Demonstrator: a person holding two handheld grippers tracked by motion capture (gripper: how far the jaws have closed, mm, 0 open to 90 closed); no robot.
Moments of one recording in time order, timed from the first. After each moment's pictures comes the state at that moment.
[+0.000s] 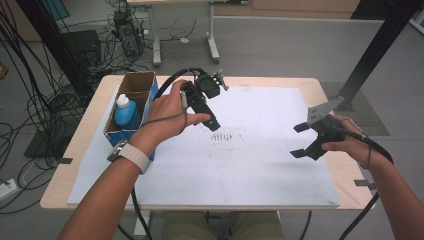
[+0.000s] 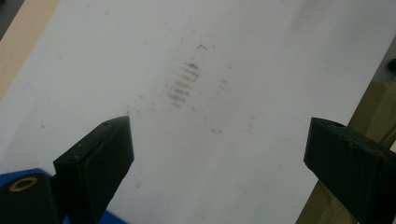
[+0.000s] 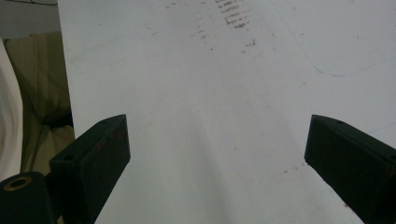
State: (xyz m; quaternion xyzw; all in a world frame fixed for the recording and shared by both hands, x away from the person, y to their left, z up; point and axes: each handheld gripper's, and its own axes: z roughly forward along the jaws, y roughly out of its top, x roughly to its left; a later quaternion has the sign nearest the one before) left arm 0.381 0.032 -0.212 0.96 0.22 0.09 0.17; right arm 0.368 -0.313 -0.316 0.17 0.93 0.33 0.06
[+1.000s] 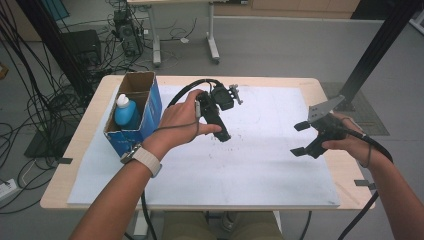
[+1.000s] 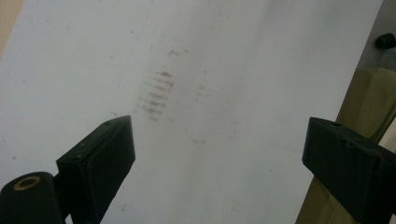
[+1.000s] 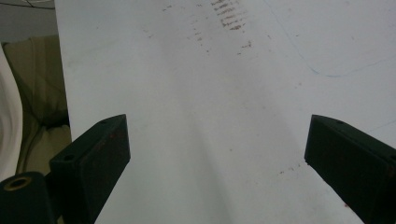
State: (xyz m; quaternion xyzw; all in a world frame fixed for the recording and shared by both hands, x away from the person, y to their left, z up) left arm 0.375 0.008 -0.230 0.97 0.17 0.08 0.15; right arm 0.372 -0.315 -0.315 0.17 0.92 0.34 0.06
